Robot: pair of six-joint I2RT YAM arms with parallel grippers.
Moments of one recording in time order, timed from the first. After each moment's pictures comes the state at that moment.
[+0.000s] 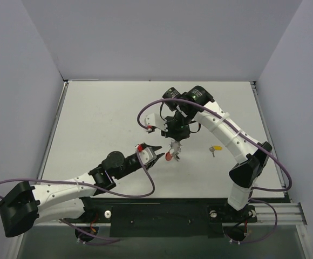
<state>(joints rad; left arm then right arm) -1.02 0.99 0.43 0.61 0.05 0.18 0.77 1.77 1.96 -1.52 -0.20 -0.89</state>
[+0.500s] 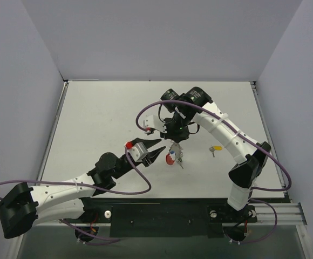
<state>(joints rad) -1.02 1.04 0.43 0.82 0.00 0.14 0.78 1.78 1.96 -1.53 -0.19 -0.89</state>
